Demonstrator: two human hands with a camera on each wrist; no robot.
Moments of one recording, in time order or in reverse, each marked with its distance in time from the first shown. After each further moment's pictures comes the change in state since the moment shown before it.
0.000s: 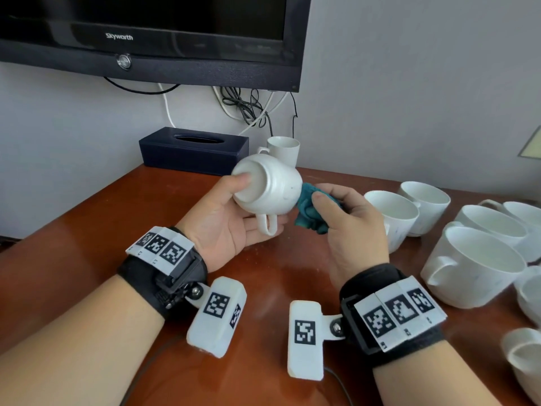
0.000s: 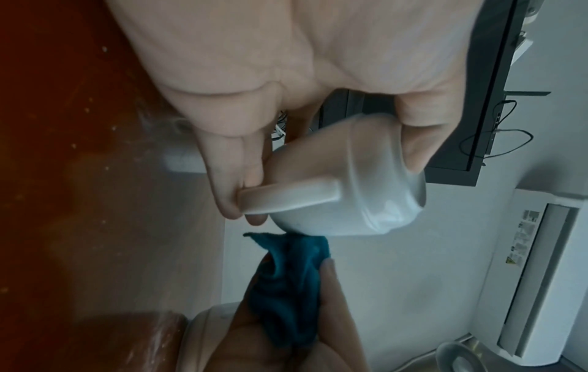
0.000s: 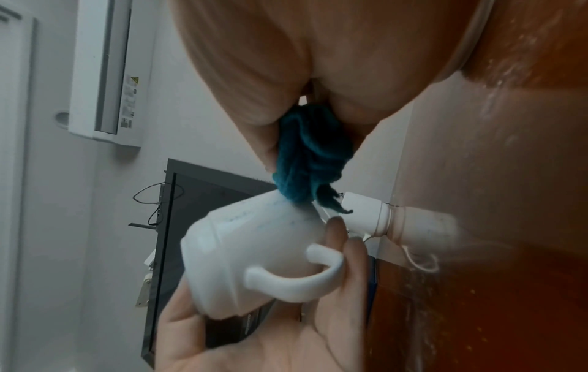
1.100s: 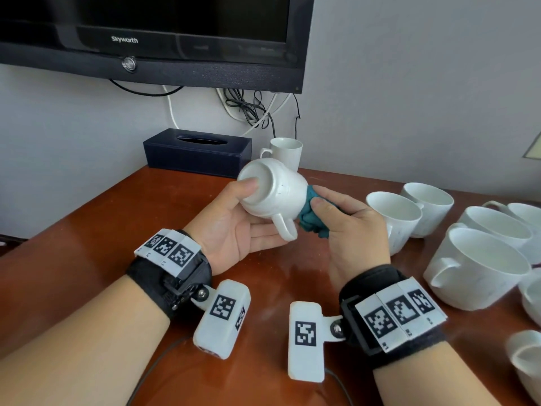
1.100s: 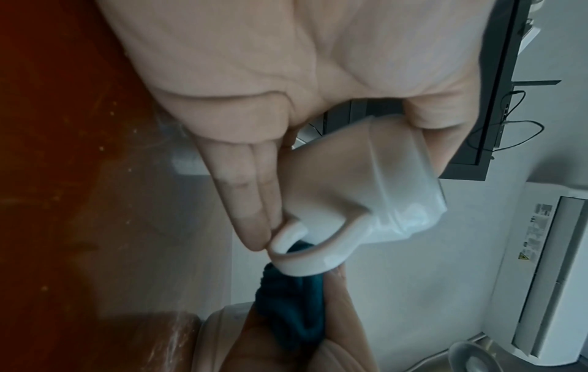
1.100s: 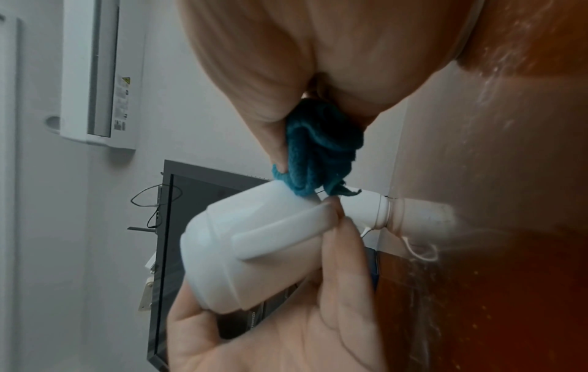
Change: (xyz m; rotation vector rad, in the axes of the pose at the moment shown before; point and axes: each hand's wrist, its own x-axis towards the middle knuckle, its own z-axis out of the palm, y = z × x) left_hand 0.000 -0.003 -0.001 0.004 -0.122 -0.056; right_hand 0.001 0.009 0.000 0.054 0.015 0.060
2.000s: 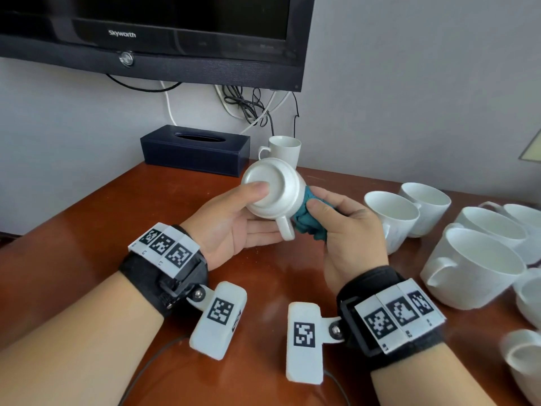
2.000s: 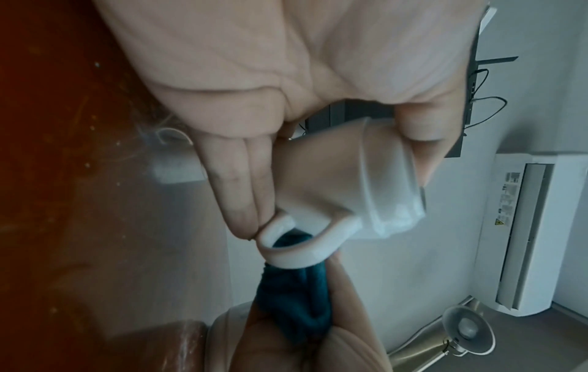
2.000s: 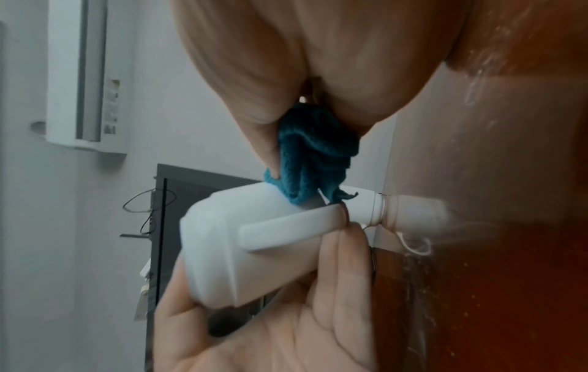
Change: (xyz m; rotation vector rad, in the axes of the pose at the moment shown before) left_hand -0.001 0.002 0.002 0.173 -0.004 0.025; right_hand -0.009 -0.009 0.004 0.064 -0.028 0.056
